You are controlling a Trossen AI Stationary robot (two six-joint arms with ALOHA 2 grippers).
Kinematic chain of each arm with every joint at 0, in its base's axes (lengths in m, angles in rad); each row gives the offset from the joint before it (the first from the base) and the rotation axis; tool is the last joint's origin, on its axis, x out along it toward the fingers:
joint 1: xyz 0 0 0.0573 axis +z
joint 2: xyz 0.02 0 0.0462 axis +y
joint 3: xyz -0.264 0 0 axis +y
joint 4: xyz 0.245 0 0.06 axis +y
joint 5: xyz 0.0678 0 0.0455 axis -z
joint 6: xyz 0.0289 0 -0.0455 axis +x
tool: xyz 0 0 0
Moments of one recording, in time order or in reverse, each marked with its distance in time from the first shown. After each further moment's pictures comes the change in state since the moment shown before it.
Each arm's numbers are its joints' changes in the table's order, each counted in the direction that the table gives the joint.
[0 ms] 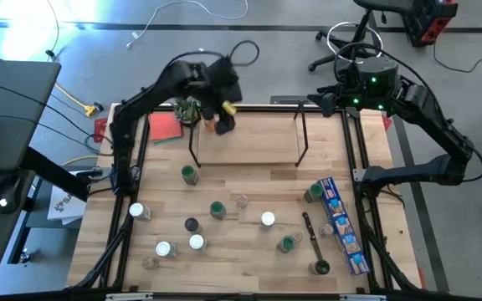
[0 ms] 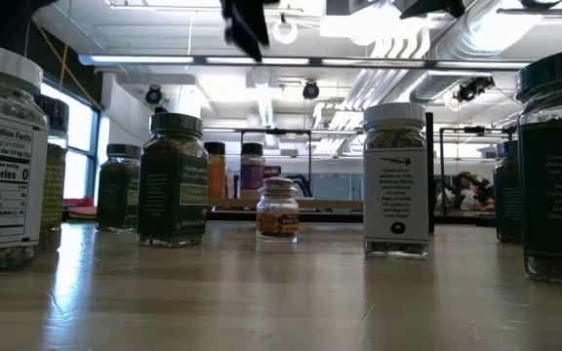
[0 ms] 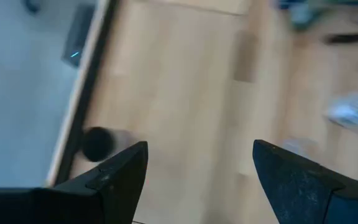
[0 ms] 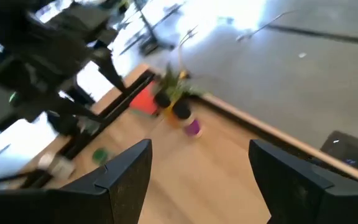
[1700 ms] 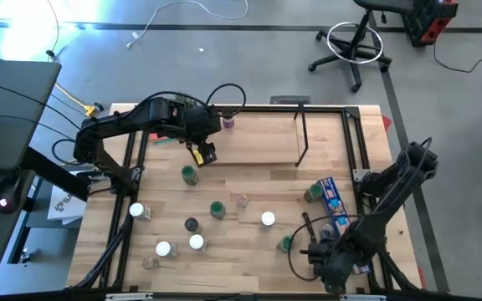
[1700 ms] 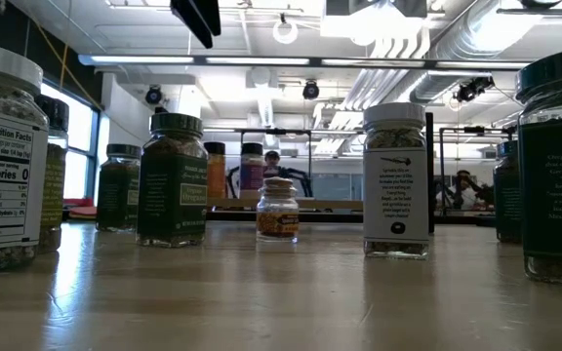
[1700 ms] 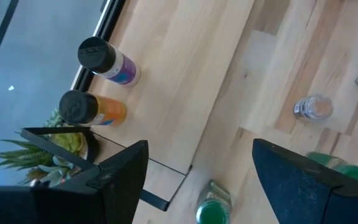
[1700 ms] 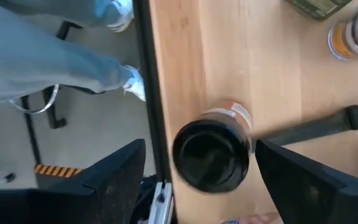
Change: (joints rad) left arm -0.223 -0.279 0.458 -0.061 -0.333 -0.330; right arm 1.417 0.498 0.371 -0.178 0.053 0.671
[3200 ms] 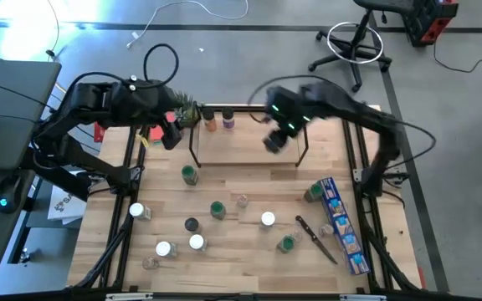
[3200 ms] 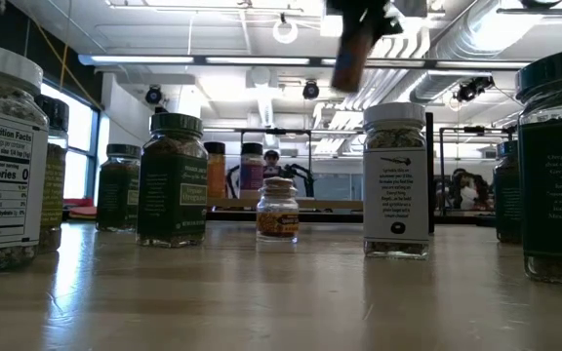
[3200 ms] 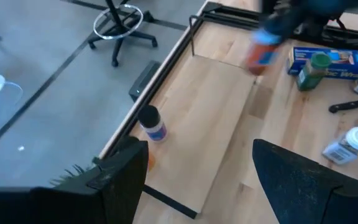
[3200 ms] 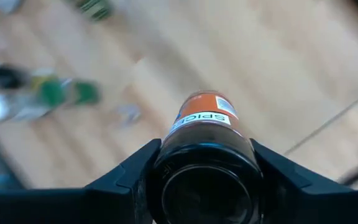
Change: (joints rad) left arm 0.000 -0.278 -0.085 -0.037 -0.078 0.019; right arm -1.197 0.257 -0.954 0.711 0.007 -0.637
